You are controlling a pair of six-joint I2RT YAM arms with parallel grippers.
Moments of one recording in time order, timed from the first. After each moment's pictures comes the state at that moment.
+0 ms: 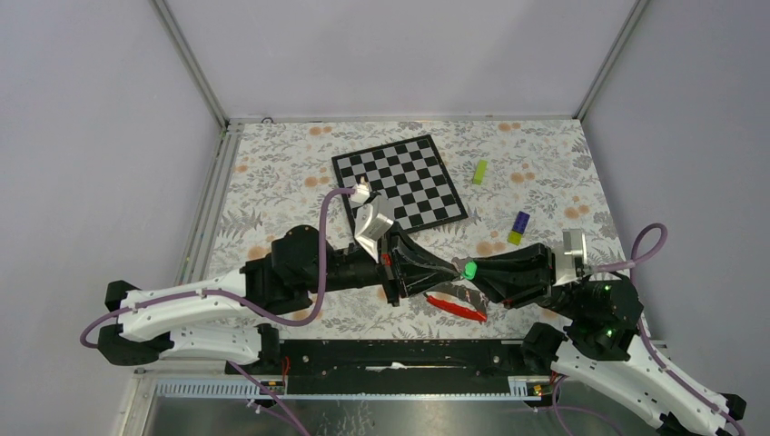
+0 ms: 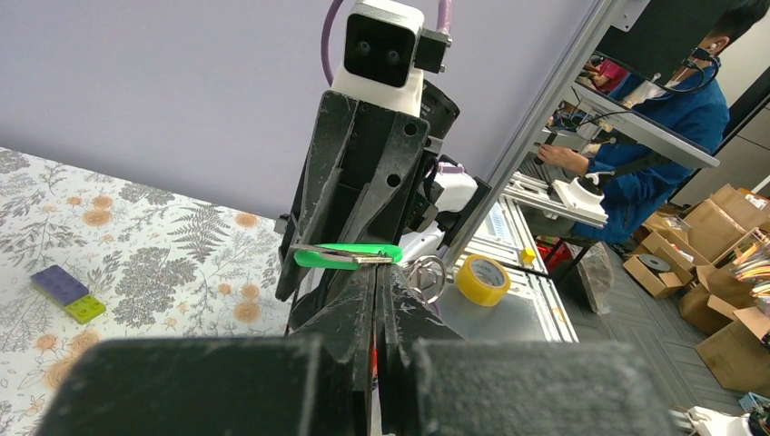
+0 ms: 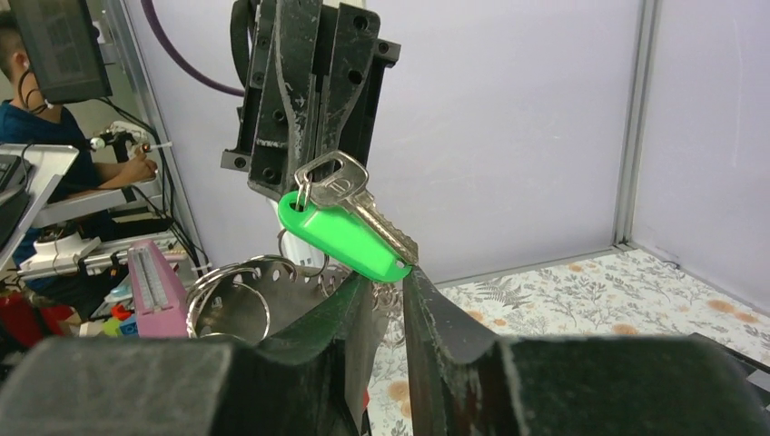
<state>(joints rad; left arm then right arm) -1.37 1.04 1.14 0.12 0.13 -0.39 0.94 0.30 0.58 0.23 -0.35 0.31</state>
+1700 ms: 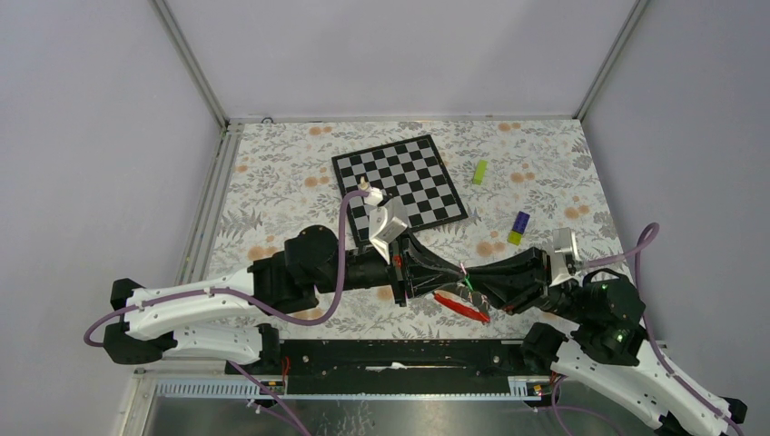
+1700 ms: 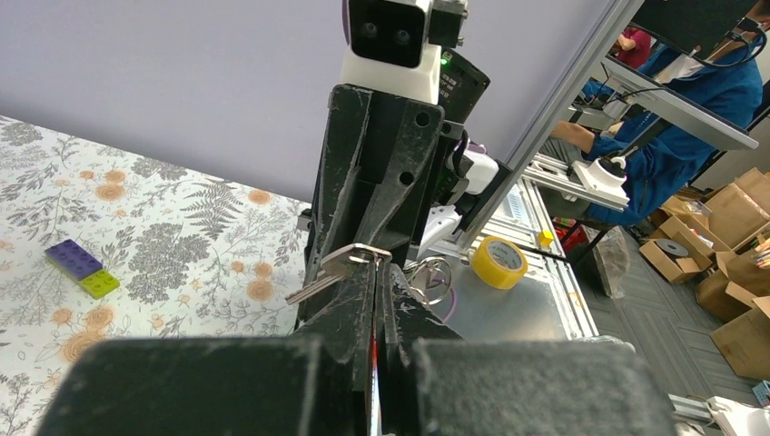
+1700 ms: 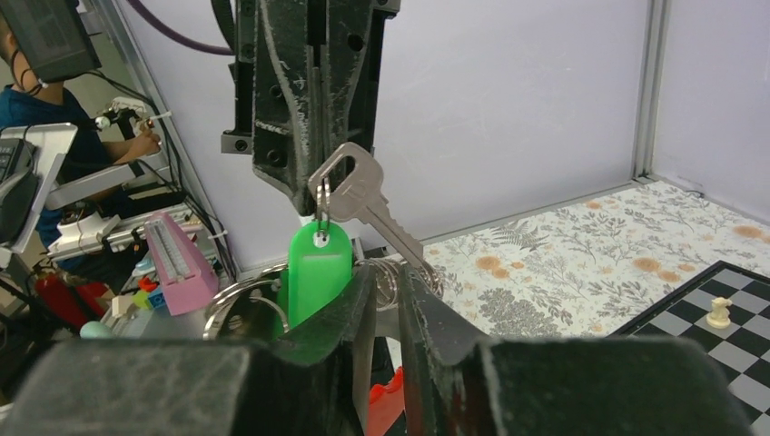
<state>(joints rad) -1.37 1.08 1.14 0.09 0.12 -0.37 0.94 0.27 0.61 0.06 -0.33 0.36</state>
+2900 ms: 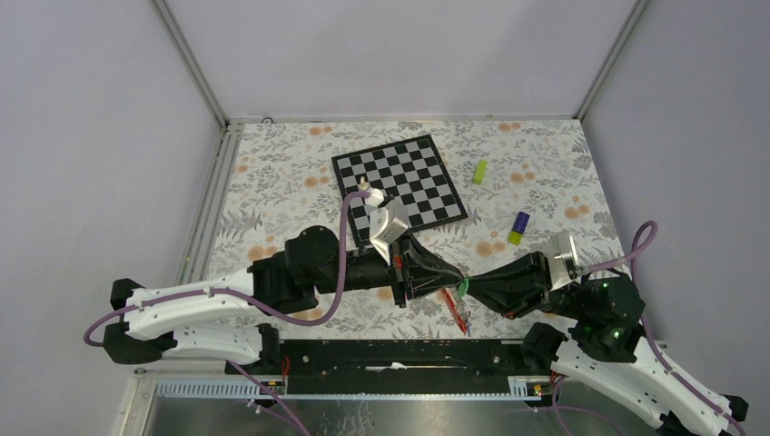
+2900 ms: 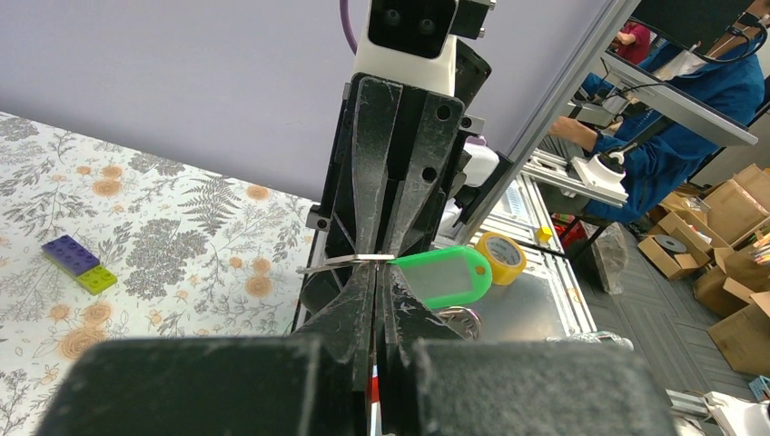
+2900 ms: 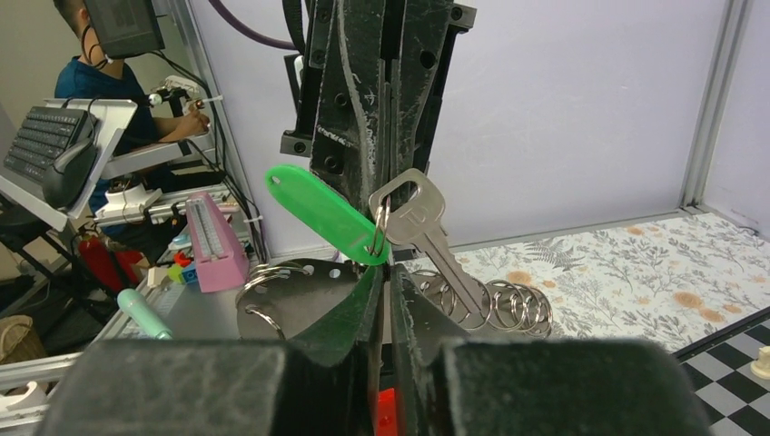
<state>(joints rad) -1.37 1.08 1.15 0.08 0.12 -0.37 0.94 0.30 0.62 0.11 -0.46 0.35</state>
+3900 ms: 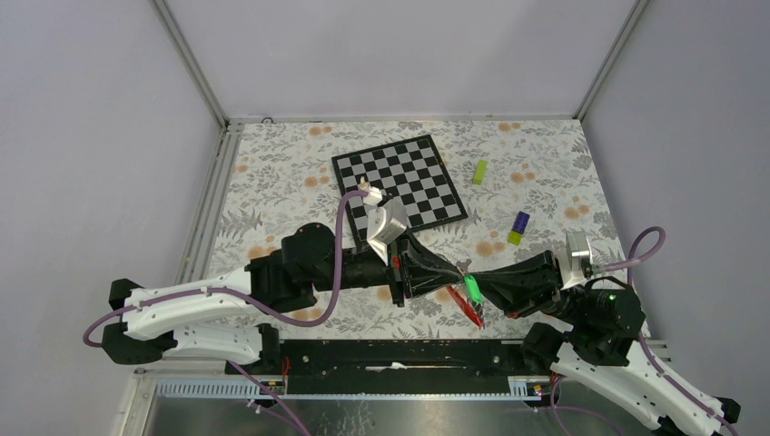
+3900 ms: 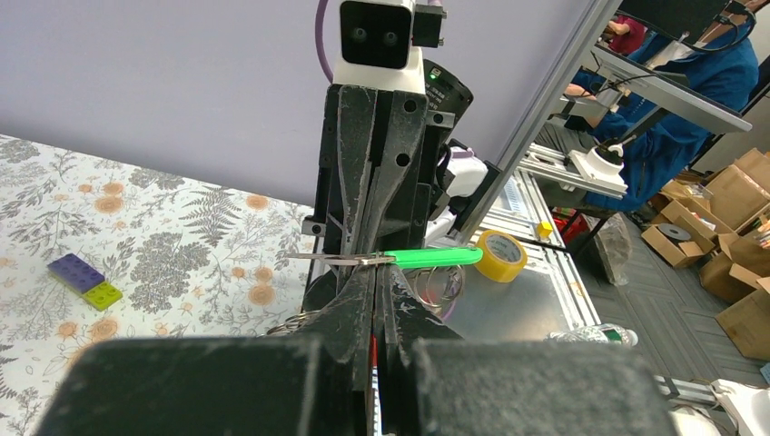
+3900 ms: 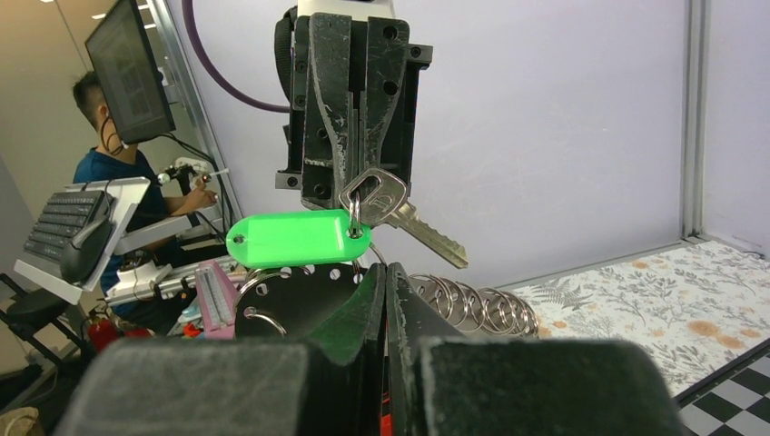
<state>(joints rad) -1.37 1.08 1.17 0.07 0.16 -0.34 0.94 0.22 0.51 0.28 -0.34 0.48</state>
